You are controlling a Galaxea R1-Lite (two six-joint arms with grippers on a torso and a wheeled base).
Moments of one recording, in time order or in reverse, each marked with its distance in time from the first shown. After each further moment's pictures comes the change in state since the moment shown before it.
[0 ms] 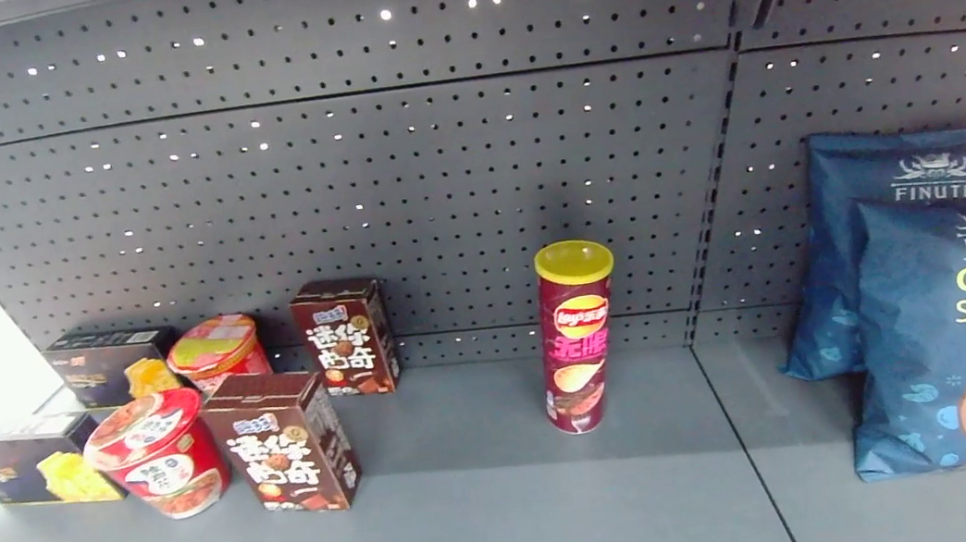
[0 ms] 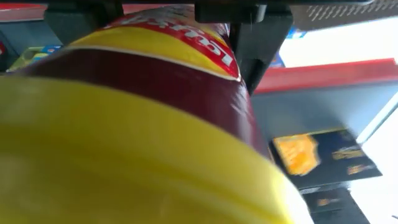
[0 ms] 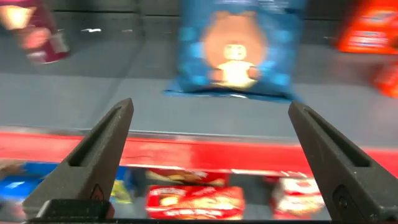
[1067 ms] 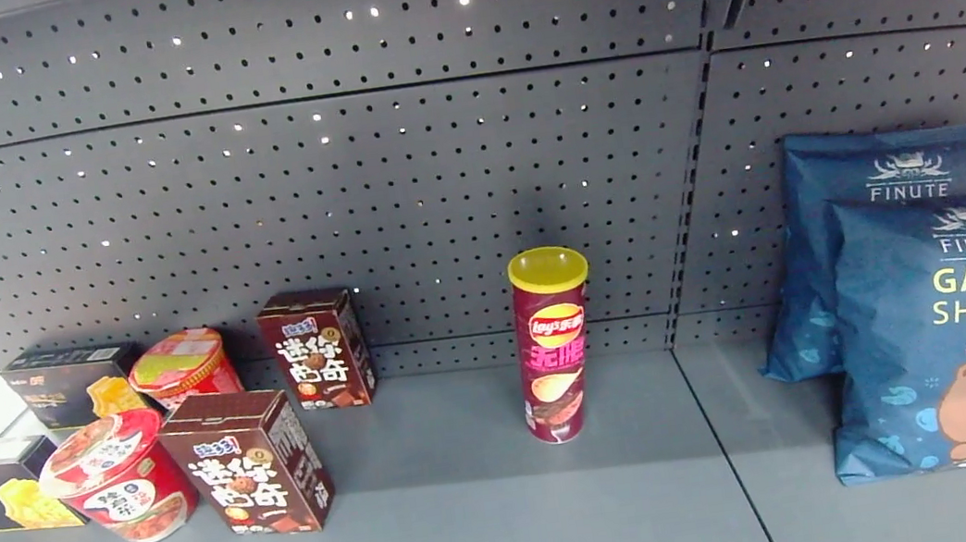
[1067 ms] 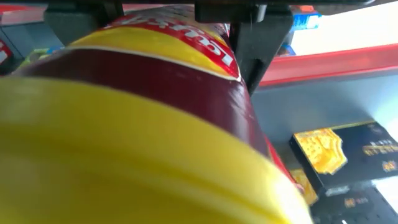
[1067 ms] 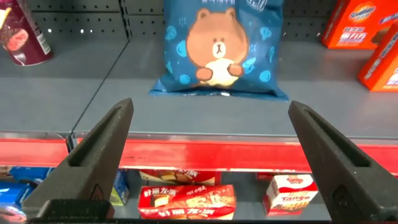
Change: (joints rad) left arm 0.000 -0.045 0.045 0.001 0.001 0.000; right arm 0.000 0.000 0.000 0.002 0.001 0.000
